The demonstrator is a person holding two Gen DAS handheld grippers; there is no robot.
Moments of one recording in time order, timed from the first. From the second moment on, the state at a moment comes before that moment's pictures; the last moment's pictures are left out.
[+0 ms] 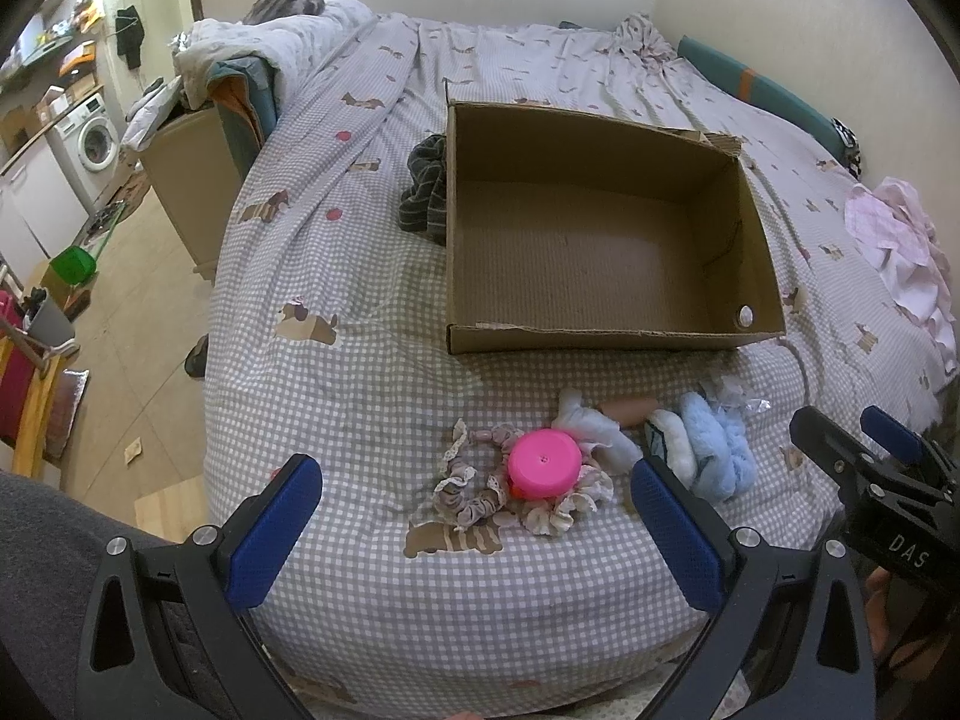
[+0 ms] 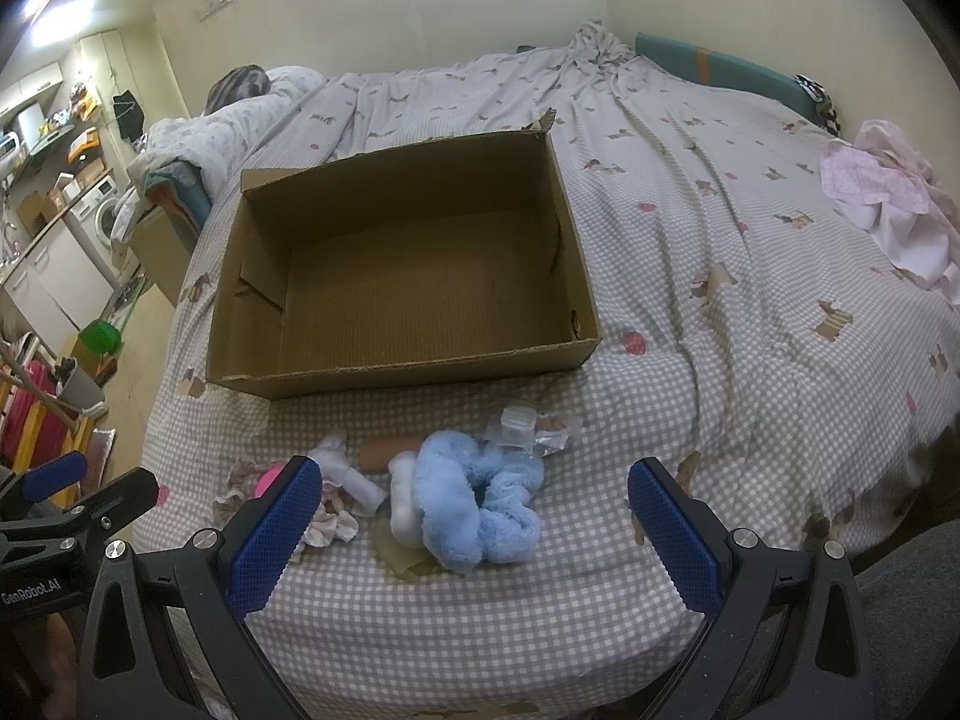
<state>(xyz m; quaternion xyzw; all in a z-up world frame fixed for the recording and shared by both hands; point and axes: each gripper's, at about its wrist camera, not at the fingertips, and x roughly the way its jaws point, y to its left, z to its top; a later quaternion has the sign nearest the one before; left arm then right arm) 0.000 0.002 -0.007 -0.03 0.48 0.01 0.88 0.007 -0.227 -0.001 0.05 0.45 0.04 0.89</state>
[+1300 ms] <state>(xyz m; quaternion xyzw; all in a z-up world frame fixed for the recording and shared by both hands) 0.068 0.034 -0.010 -0.03 0.58 0.04 0.81 0.070 -0.248 -0.011 0.17 0.64 0.17 0.73</state>
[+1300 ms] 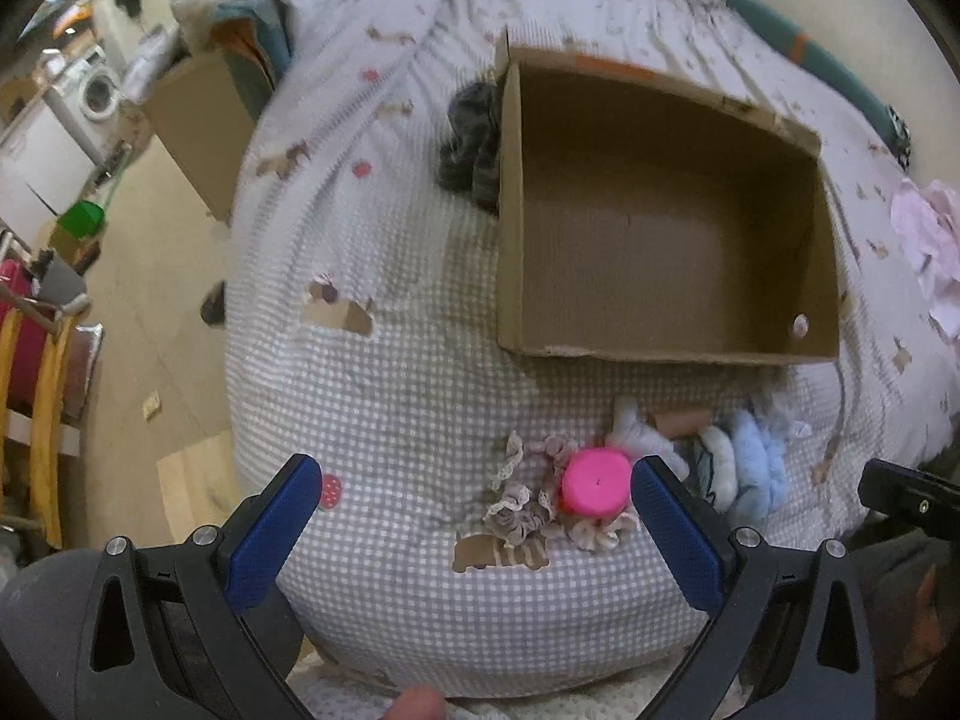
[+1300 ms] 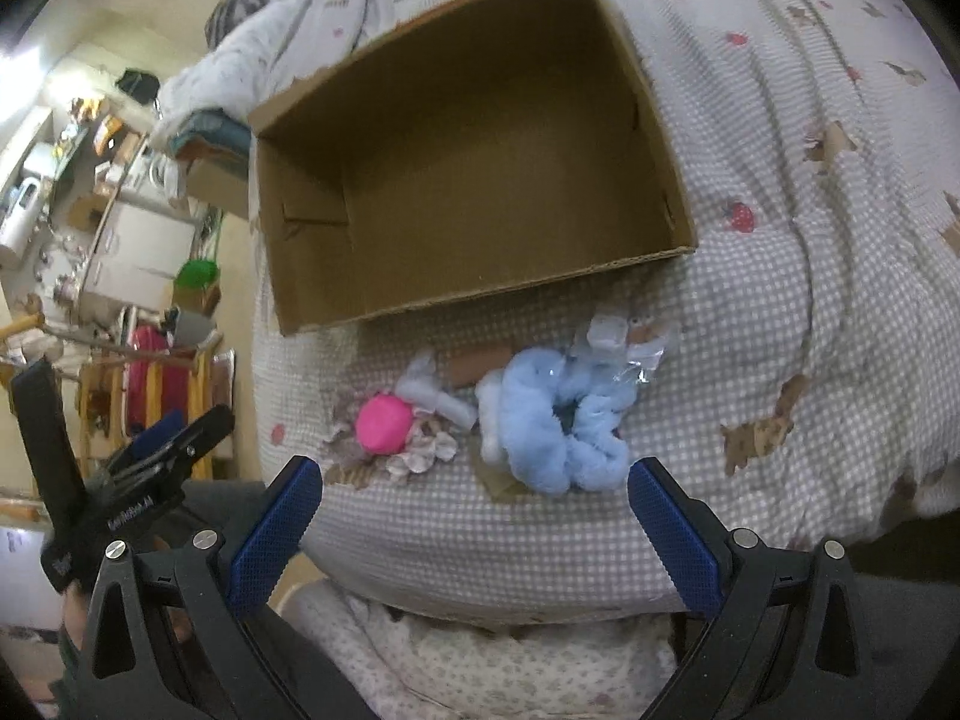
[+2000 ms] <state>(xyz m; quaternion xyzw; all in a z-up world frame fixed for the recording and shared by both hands) 0.094 0.049 -0.071 -0.11 0.63 0.07 0.77 0.102 -0.211 -0.126 0.10 0.72 0.12 0.68</state>
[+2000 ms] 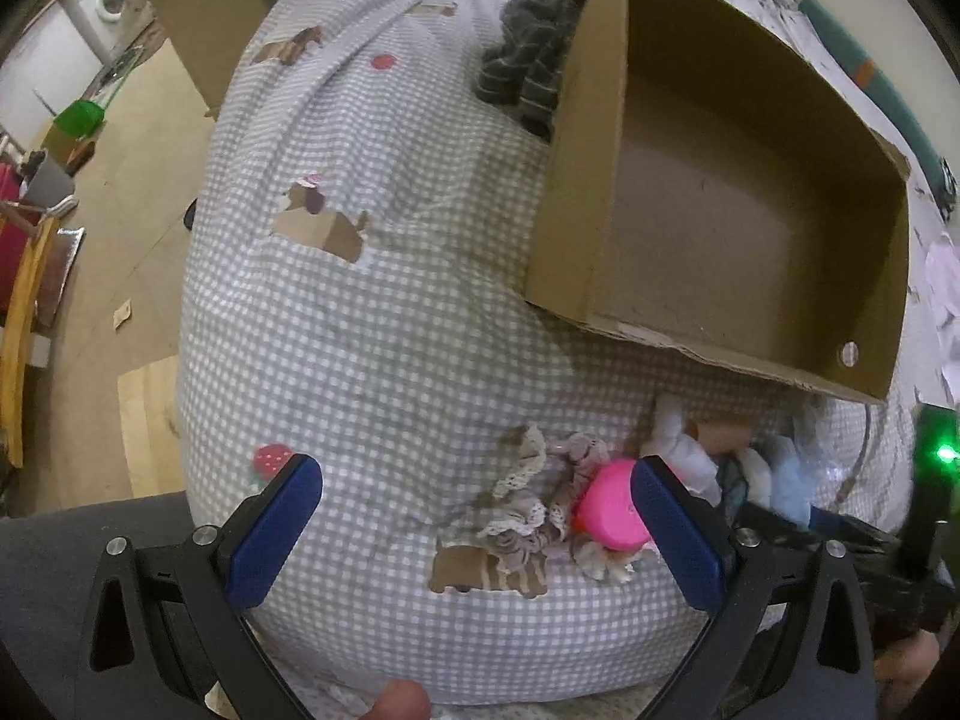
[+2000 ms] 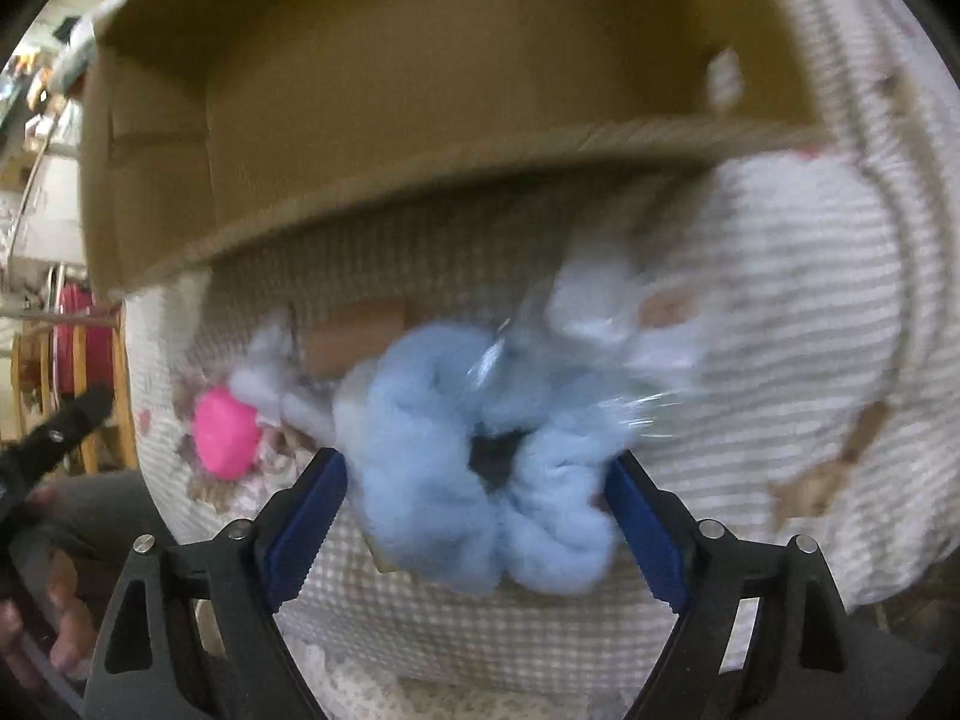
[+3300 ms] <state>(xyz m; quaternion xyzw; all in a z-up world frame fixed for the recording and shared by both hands) 0.102 0.044 -0.138 -0.14 0.70 0.02 0.70 0.101 -0.215 -0.041 0.19 0.58 0.23 0.76</state>
